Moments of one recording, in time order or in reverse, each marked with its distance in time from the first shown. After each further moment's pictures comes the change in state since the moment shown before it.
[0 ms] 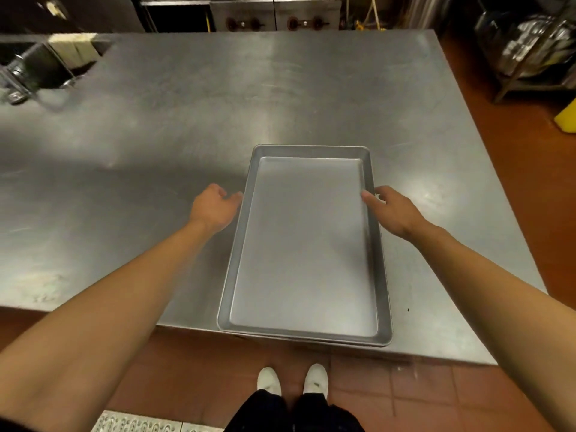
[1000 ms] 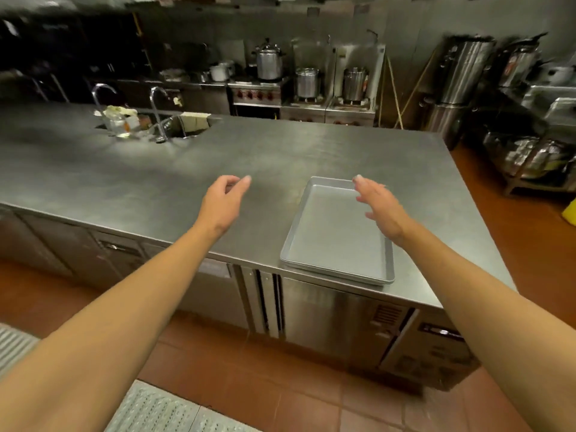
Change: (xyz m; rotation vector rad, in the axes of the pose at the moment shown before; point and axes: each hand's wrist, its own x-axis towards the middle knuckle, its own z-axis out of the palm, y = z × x) left_hand -0.402 -0.128 -0.196 -0.650 0.250 0.263; right_hand -0.412 -0.104 0.028 0.346 -0.090 -0.514
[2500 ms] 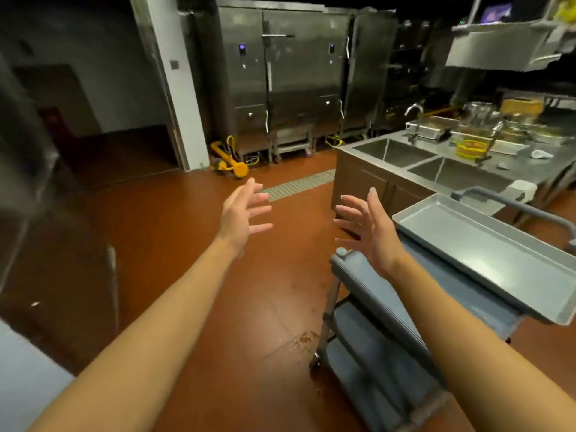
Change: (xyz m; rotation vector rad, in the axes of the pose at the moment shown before) left_hand -1.353 0.116 -0.308 0.006 2.181 -0.281; right_hand -1.113 -0.270 0.490 0.292 -2.249 -0.359
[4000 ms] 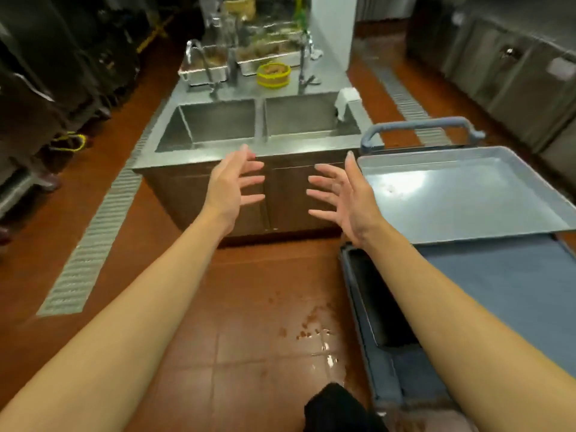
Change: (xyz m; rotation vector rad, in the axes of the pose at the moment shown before) left_hand 0.781 -0.139 0.374 0.070 -1.123 -0.125; right_hand 0.643 0.065 -0.160 0.249 1.037 -0.024
